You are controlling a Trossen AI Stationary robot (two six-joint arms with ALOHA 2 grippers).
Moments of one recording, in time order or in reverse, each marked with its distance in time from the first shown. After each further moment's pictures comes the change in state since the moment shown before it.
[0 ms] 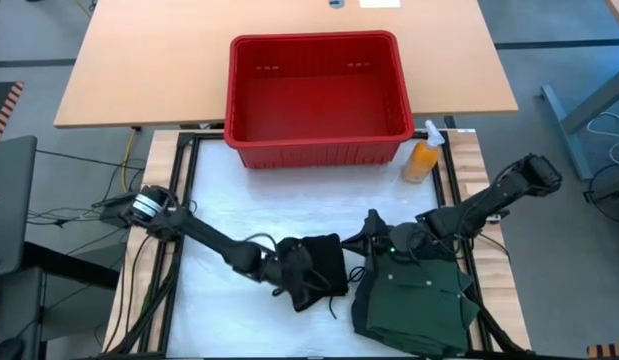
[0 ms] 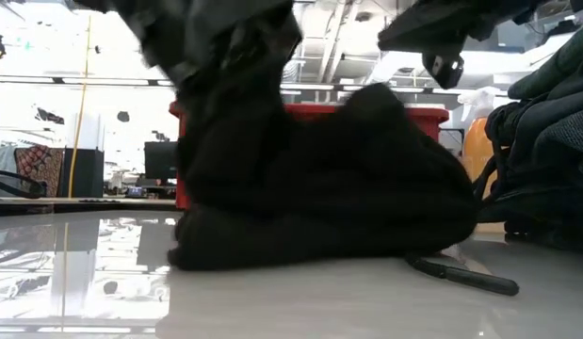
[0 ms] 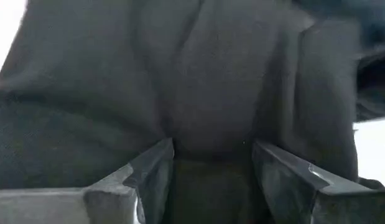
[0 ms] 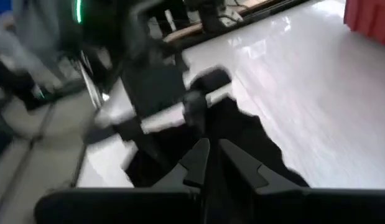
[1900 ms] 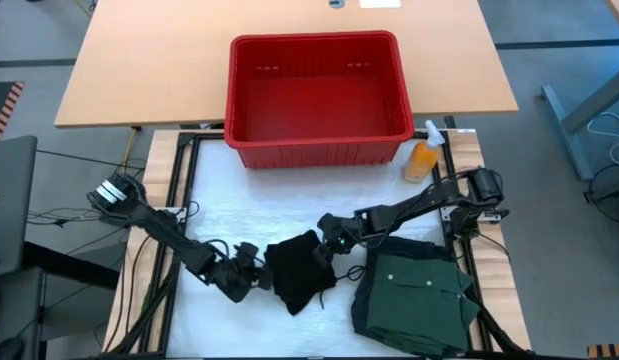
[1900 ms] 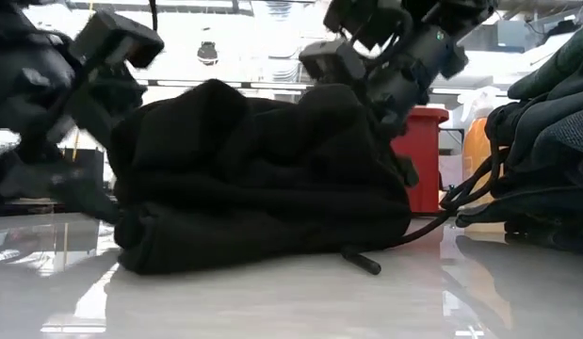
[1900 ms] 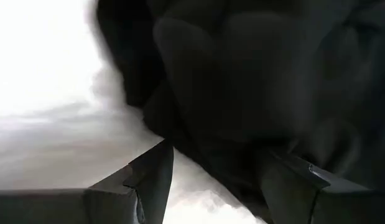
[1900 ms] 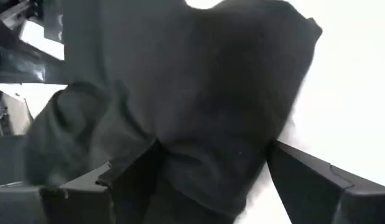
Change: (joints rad) left arm -0.188 -0.286 -0.485 0.166 -0.144 -1.063; right arm -0.254 0.554 0.337 -0.226 -0.459 0.459
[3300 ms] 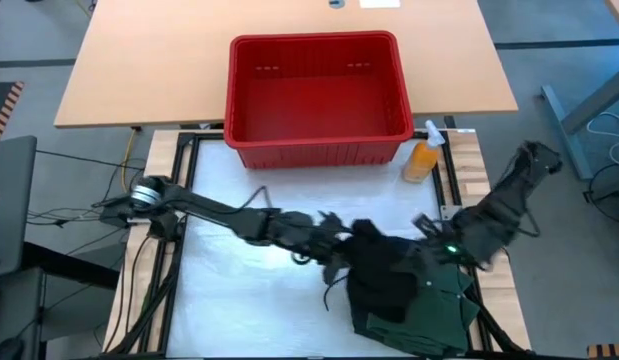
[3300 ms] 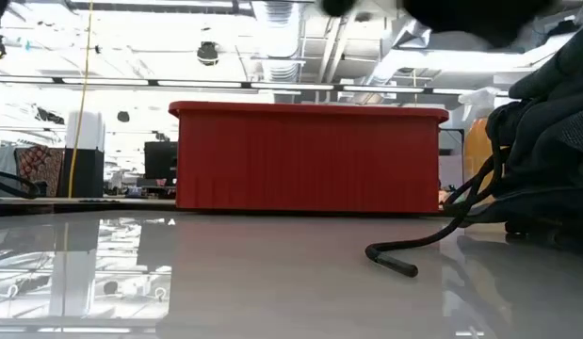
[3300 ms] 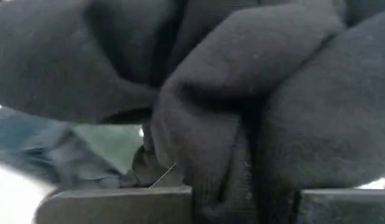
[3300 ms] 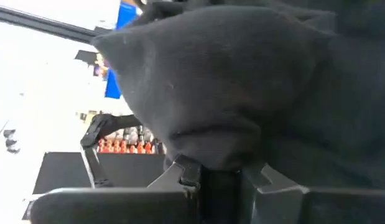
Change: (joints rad) left arm 0.384 0.243 0.837 0.103 0.529 0.926; right arm 0.629 -0.808 0.010 -0.338 0.536 0.487
